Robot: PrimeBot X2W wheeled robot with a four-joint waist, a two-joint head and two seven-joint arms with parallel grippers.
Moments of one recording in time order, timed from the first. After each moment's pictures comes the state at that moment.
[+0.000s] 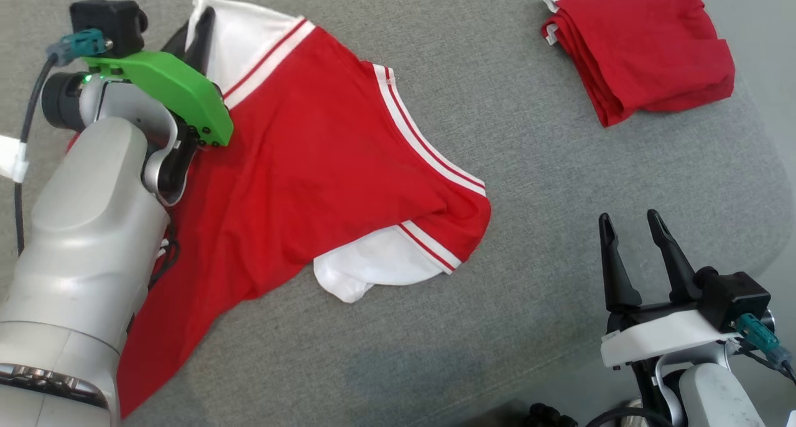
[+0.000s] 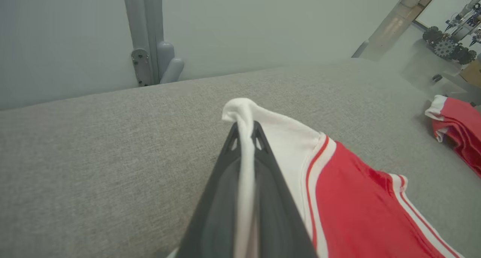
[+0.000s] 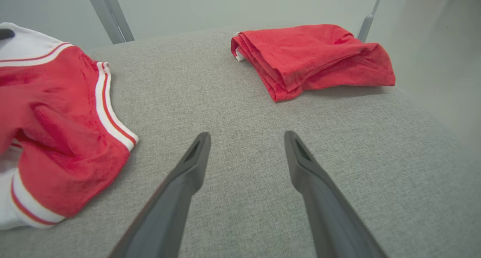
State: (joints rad) left arm -1.04 0.26 -0.60 0.90 -0.75 -0.13 -0.08; right arm -0.08 -0.05 0.00 0.12 0.20 0.13 -0.26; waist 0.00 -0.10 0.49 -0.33
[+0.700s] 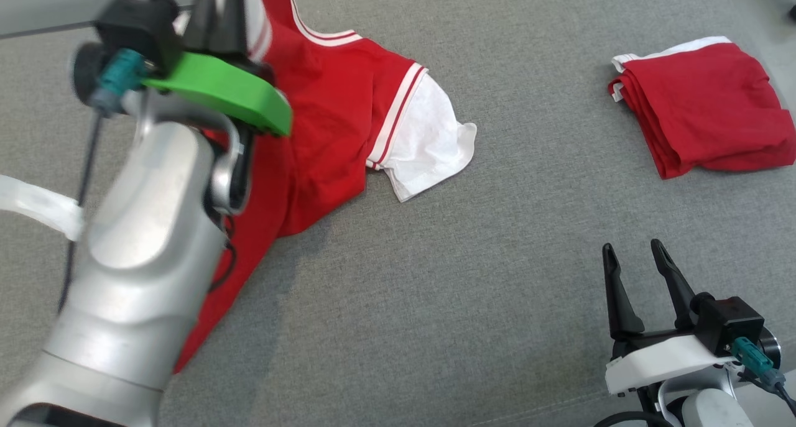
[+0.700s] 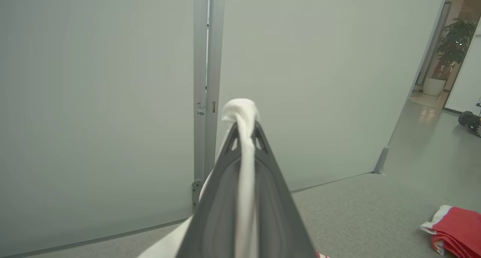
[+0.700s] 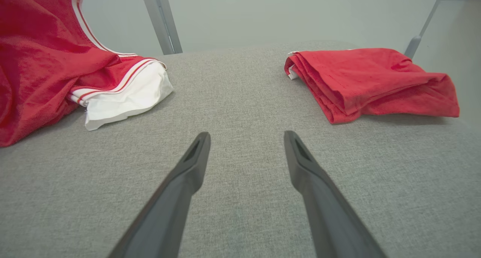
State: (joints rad) left arm -0.94 0.23 -0.53 0.52 -0.61 0.08 -0.25; right arm -0.02 -0.05 -0.02 0.13 0.14 0.13 -0.26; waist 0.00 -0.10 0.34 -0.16
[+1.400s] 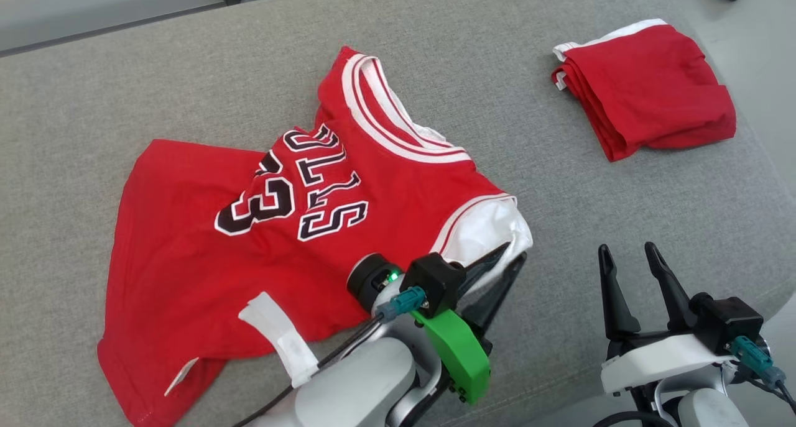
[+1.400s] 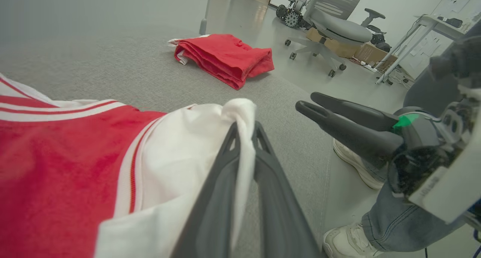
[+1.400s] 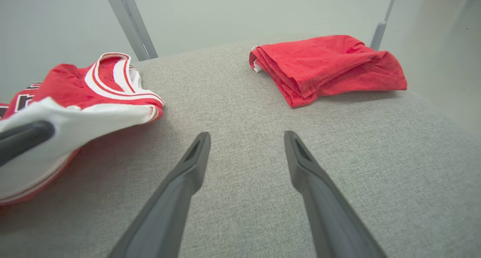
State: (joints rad) left arm -0.63 0.05 -1.12 0.47 -0.70 0.01 -0.25; right arm -0.03 -0.05 0.00 0.16 0.21 0.13 -0.26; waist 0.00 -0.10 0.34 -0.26
